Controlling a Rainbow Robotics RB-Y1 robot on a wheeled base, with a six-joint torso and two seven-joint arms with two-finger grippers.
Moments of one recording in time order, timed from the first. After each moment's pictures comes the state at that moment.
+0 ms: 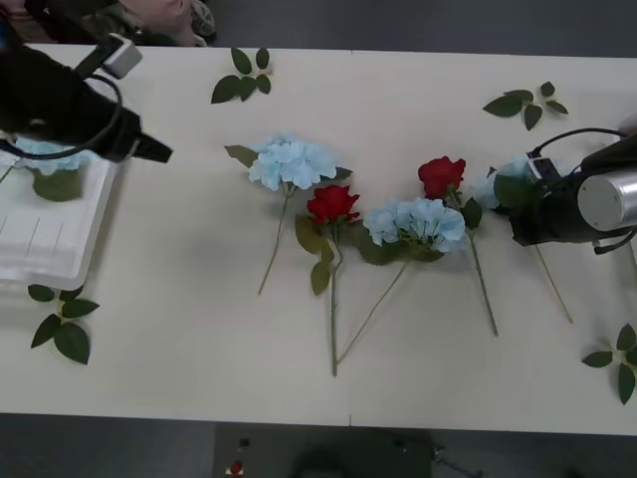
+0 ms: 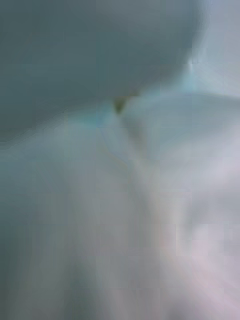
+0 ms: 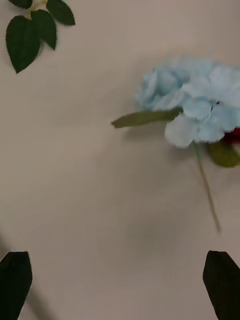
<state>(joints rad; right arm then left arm) -0.68 -0.88 0.68 -1.08 -1.06 0.83 1.53 -0.91 1.14 -0.71 -1.47 1.53 0.99 -1.74</state>
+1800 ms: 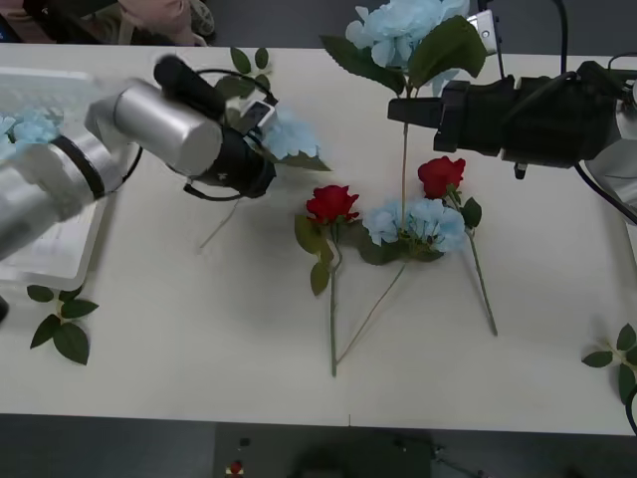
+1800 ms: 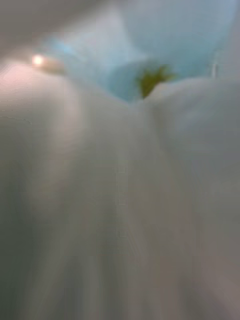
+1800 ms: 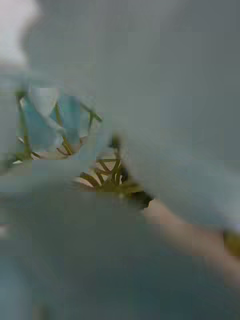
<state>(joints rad) -0.62 -0.72 0.28 -1.42 -2.08 0.96 2.35 -1.05 0.66 -0.90 -1.14 1.07 0.95 -1.55</state>
